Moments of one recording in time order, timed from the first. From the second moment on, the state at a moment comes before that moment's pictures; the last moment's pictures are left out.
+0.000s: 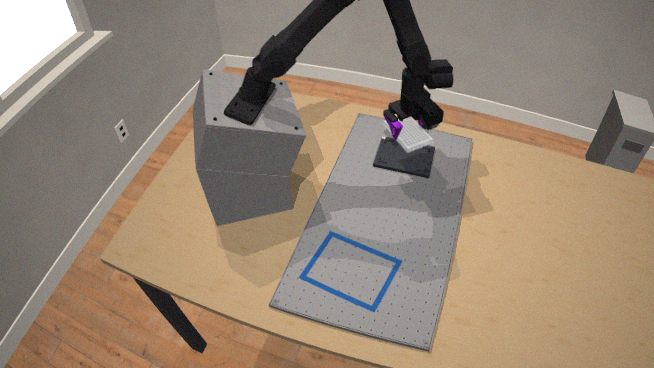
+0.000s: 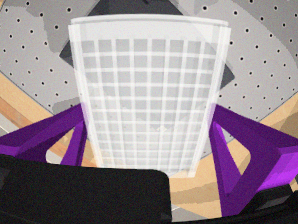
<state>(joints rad) 0.36 1.96 1.16 -0.35 -0.05 1.29</state>
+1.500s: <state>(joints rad) 0.36 1.96 1.16 -0.35 -0.05 0.48</state>
